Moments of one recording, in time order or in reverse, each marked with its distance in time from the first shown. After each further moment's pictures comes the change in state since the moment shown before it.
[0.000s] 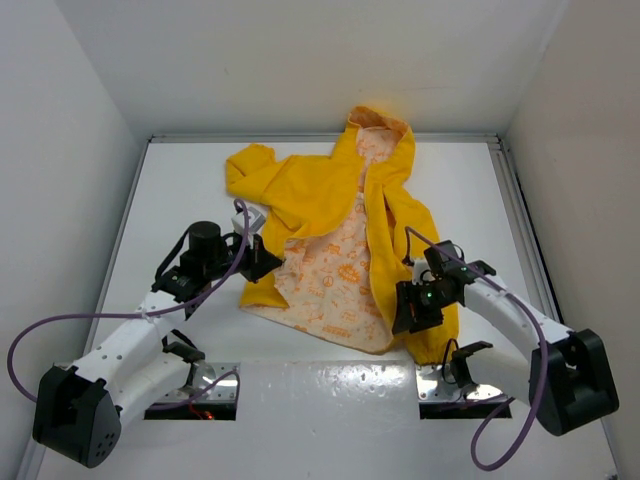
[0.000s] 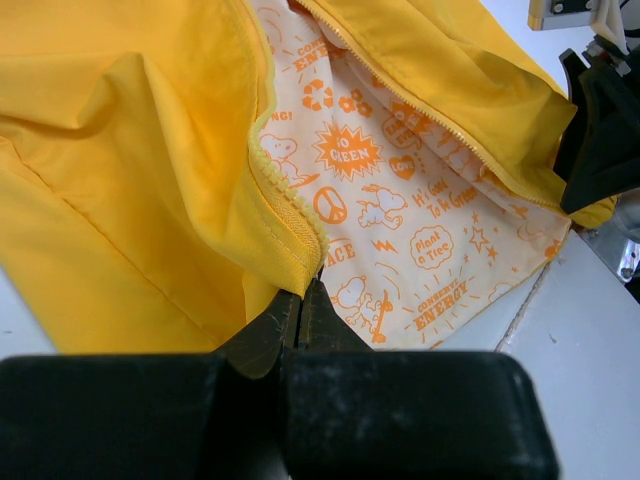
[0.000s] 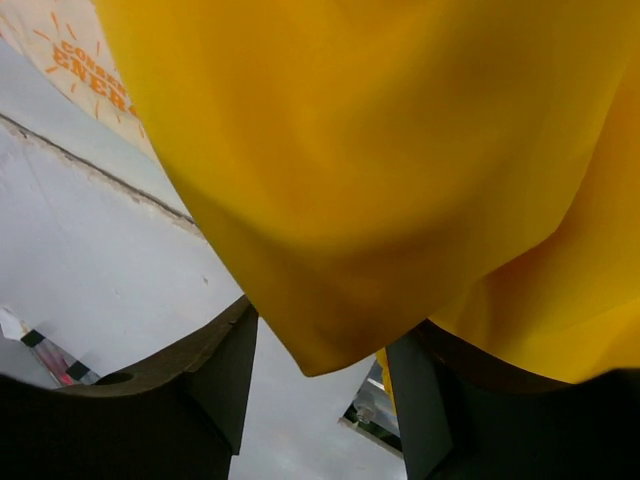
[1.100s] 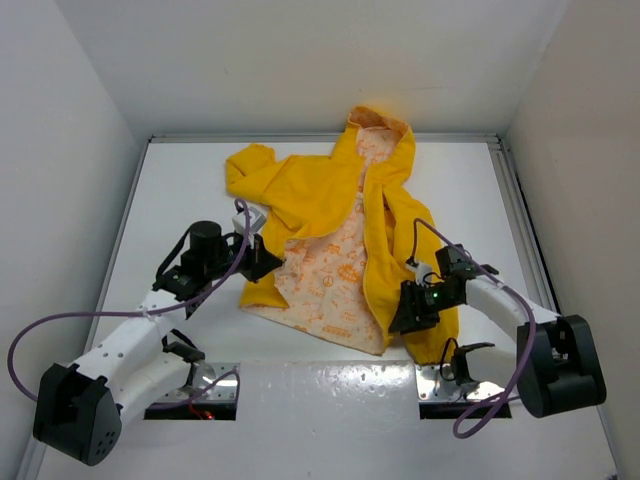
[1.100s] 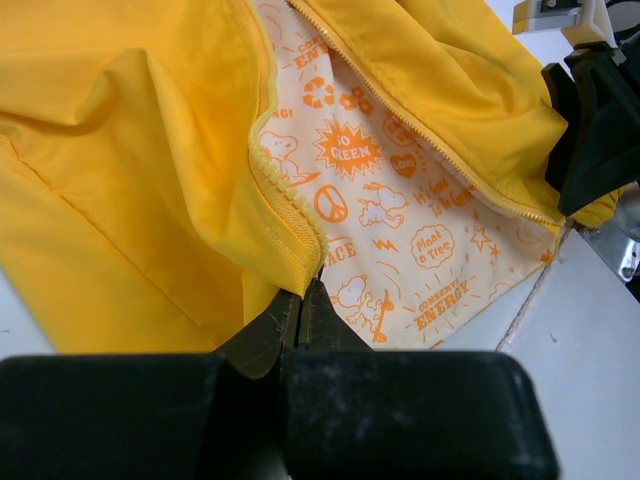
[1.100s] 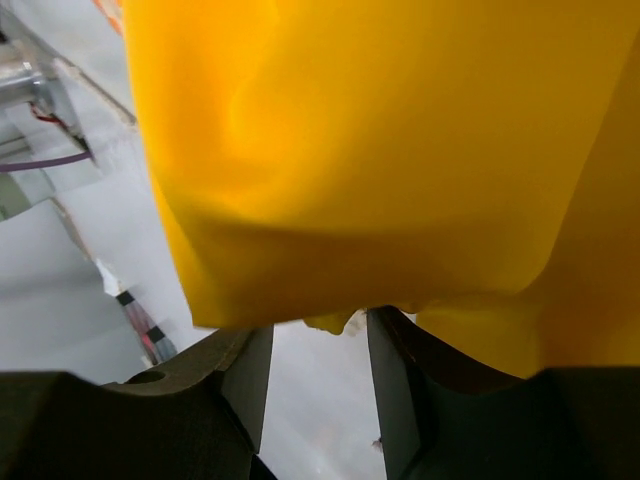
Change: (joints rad) left arm 0.000 0.011 0.000 0.003 0.000 -0.001; right arm -0.151 0.082 -0.077 0.112 -0.287 -0.099
